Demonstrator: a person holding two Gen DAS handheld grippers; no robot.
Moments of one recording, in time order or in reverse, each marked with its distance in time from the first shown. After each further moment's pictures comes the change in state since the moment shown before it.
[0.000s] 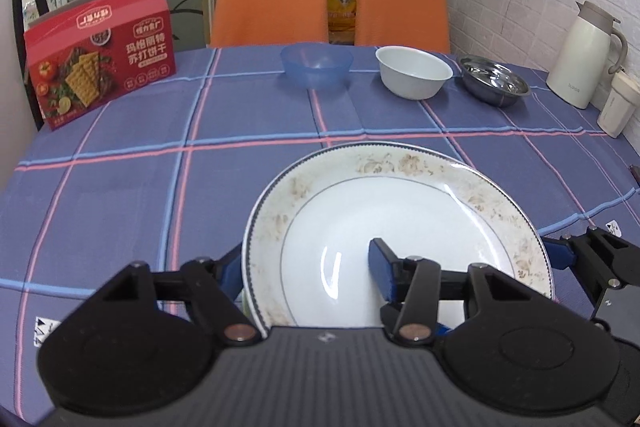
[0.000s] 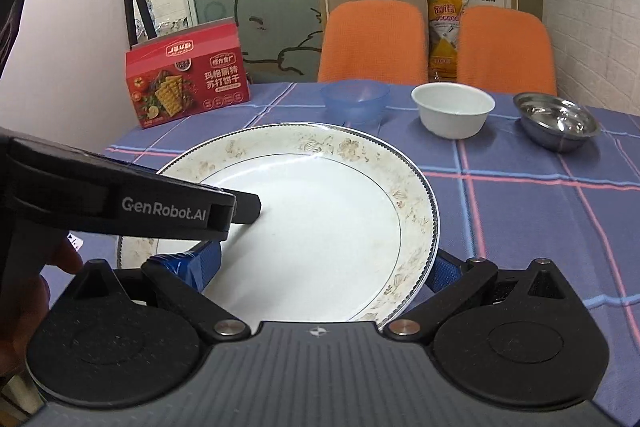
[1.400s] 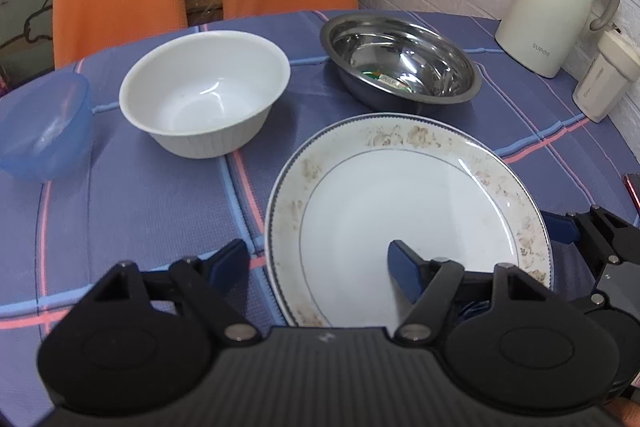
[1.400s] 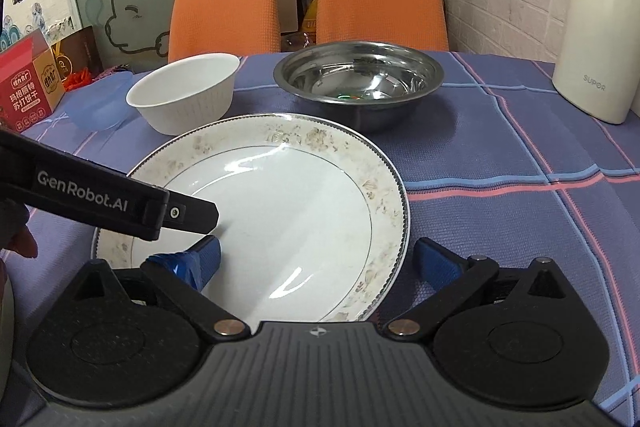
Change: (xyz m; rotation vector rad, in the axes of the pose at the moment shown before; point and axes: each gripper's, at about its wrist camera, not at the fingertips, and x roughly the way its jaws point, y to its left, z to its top) left arm 0.201 -0.167 0.121 0.166 0.180 -0.191; right arm 0.065 -0.233 0.029 0.114 0.082 -0.223
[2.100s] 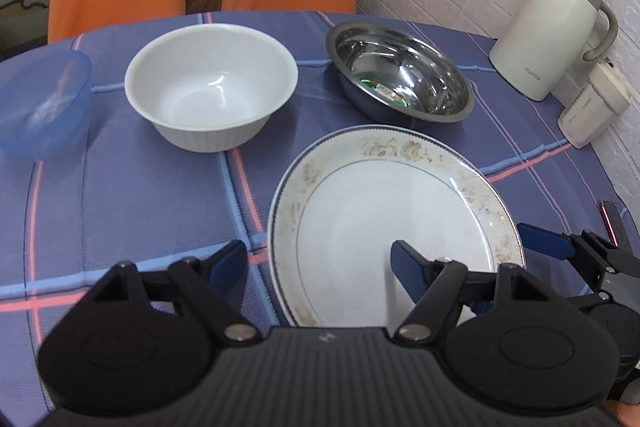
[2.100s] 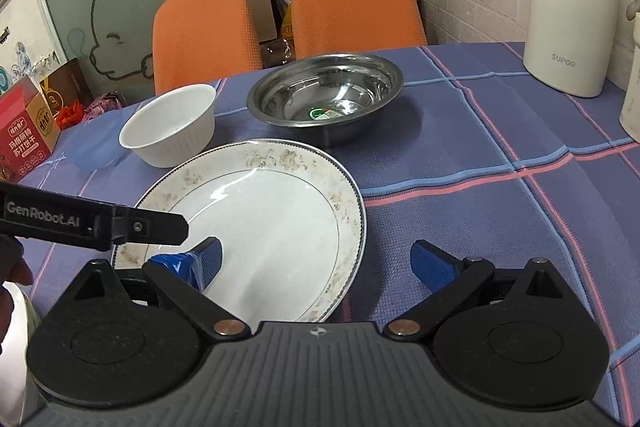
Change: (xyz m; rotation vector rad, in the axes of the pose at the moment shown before) left arm -0.007 0.019 0.005 -0.107 0.022 -0.089; right arm -0.017 -0.018 0.008 0.113 0.010 0.012
